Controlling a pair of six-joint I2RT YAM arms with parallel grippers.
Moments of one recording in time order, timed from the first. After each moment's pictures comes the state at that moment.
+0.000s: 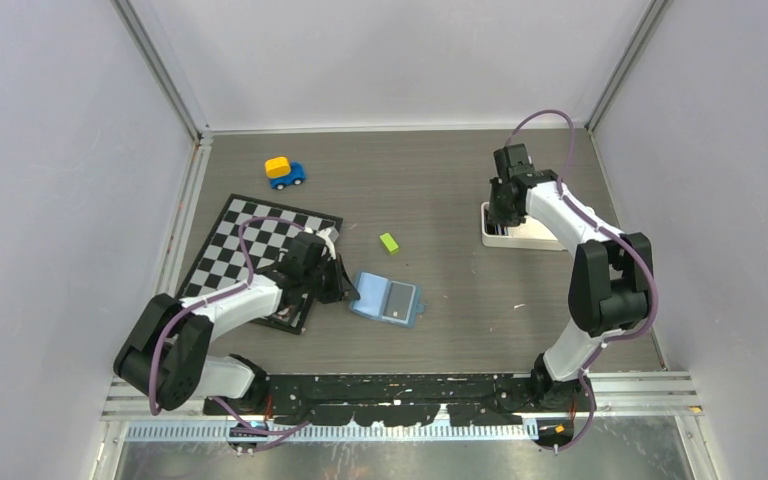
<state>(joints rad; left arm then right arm) -0.52 1.33 0.55 -0.07 0.29 -0.68 0.20 1.68 1.26 -0.64 0.15 0.31</state>
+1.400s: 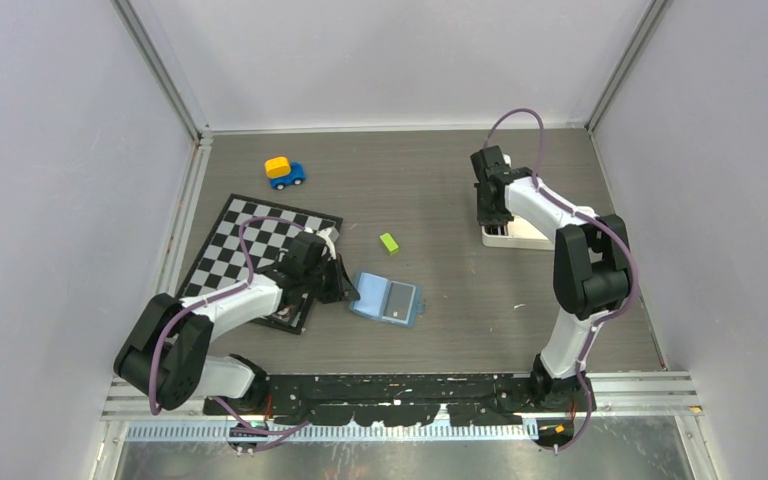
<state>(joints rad) -0.52 1.33 0.55 -0.08 0.29 -0.68 0.27 1.81 1.32 -0.64 0.27 0.28</state>
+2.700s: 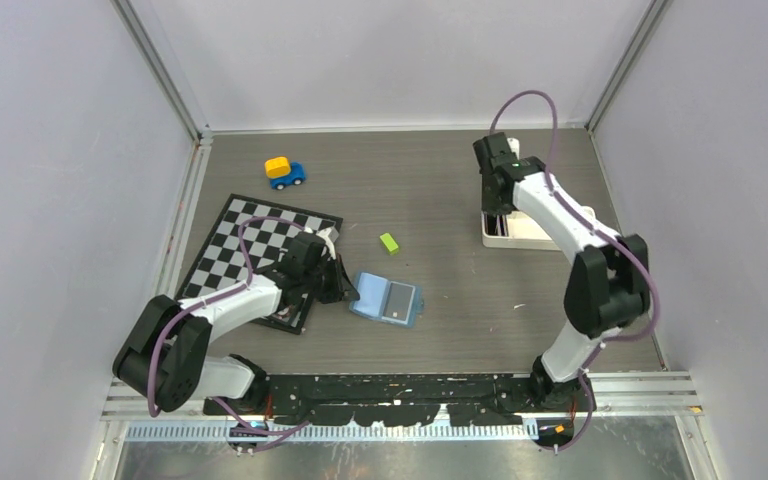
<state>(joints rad) -0.52 1.32 0.55 -0.09 0.29 -0.68 0.31 1.74 1.40 -0.77 0.39 0.30</state>
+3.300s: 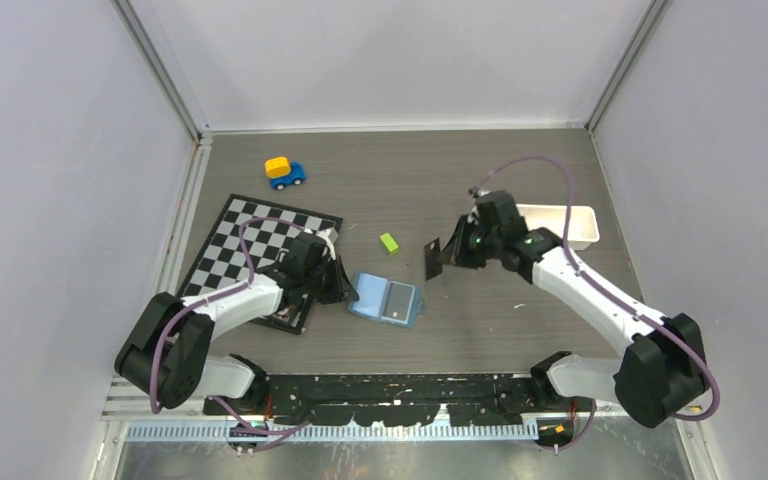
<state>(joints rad) -0.52 1.33 0.55 -0.09 0.28 -0.69 0.45 1.22 0.95 -0.51 -0.19 0.64</state>
